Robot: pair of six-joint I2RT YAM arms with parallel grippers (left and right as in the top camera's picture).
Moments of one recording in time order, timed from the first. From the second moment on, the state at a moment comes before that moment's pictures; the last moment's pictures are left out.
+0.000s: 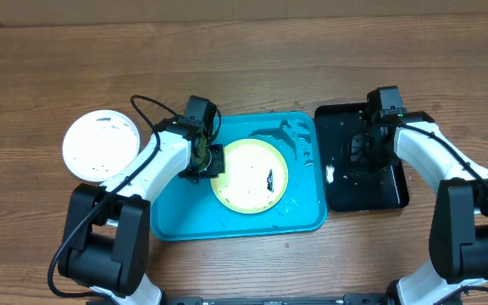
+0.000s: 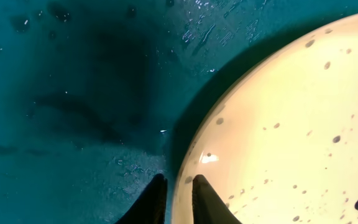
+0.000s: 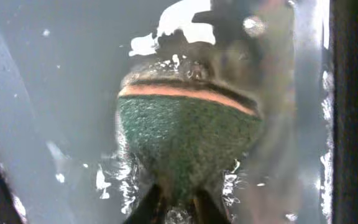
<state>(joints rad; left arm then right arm) -0.30 1.78 1.11 -0.75 0.10 -0.38 0.08 1.80 1.09 -0.69 -0.01 0.20</state>
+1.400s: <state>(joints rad) -0.31 1.79 1.07 -0.68 0.13 -0.50 0.08 1.77 1.18 -0.89 -0.02 0.15</state>
